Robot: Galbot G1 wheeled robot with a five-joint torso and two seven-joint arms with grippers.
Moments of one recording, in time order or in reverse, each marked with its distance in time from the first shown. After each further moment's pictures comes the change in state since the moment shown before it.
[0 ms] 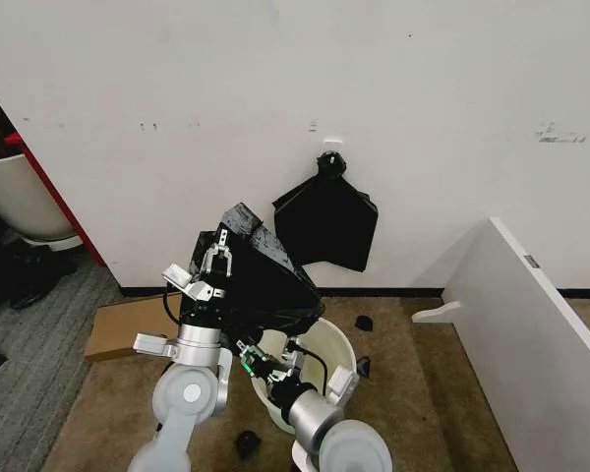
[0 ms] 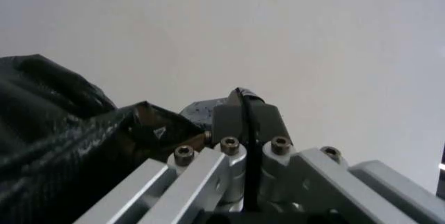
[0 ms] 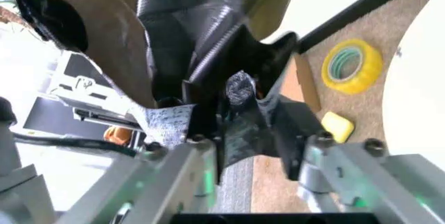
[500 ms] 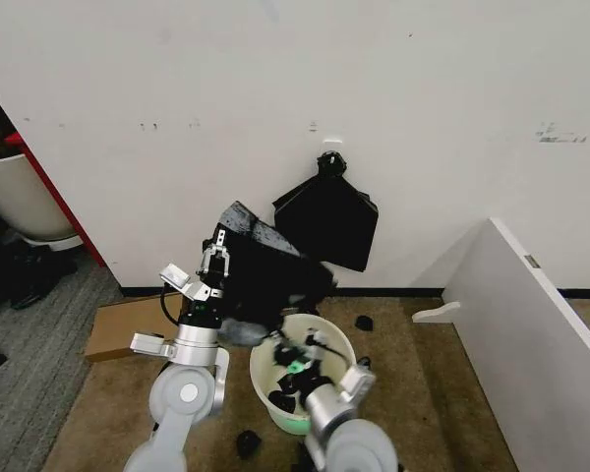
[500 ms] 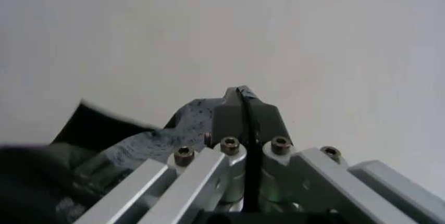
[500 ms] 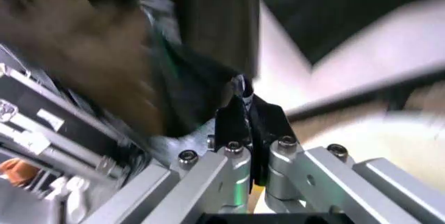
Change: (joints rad) left arm 0.021 0.033 -0.008 -0.003 -0.031 -0.036 -0.018; right arm -0.017 -0.149 0.089 0.063 -0.298 0.112 0.044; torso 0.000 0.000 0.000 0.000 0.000
